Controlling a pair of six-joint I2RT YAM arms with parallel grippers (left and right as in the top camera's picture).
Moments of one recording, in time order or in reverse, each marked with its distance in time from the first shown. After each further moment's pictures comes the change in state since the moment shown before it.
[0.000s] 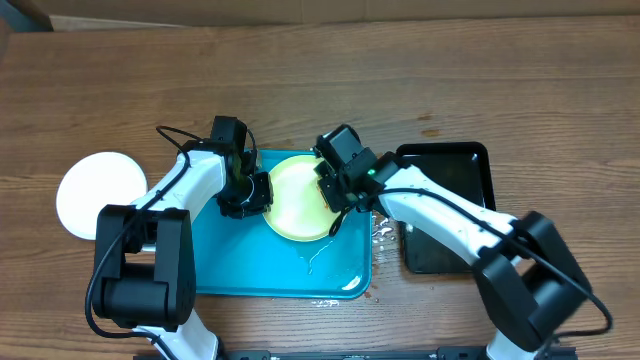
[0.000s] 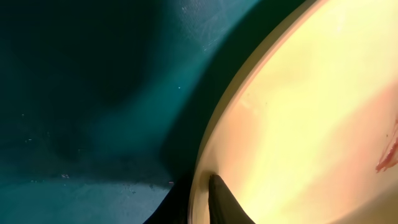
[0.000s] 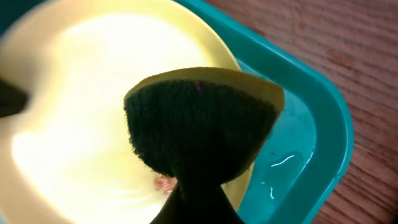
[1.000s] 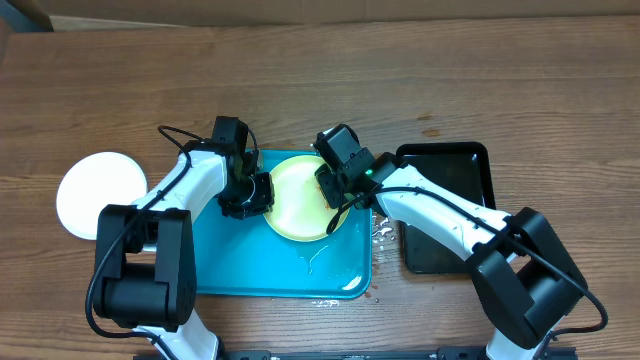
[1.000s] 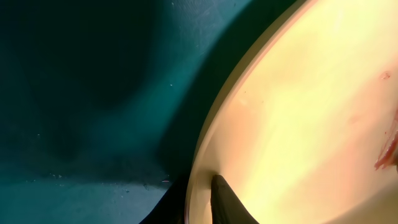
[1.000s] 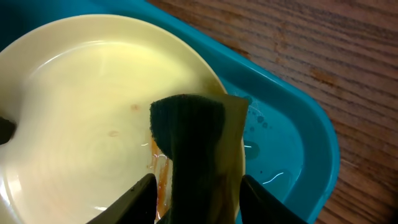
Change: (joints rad) left arm -0.006 0.000 0.000 -0.001 0.004 0.000; right arm -0.001 0.016 0.000 0.051 0.050 0.022
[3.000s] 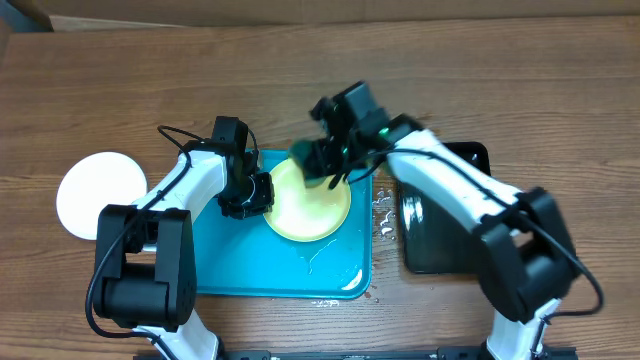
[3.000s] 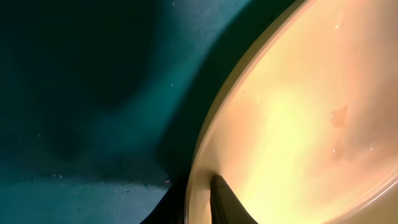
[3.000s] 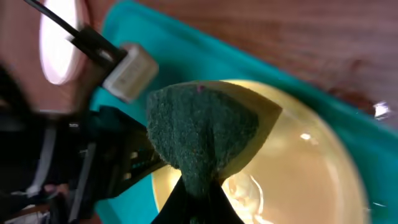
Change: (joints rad) left arm 0.000 0.000 0.000 0.000 0.000 0.000; right arm -0.150 0.072 0.209 -0.049 -0.594 0.098
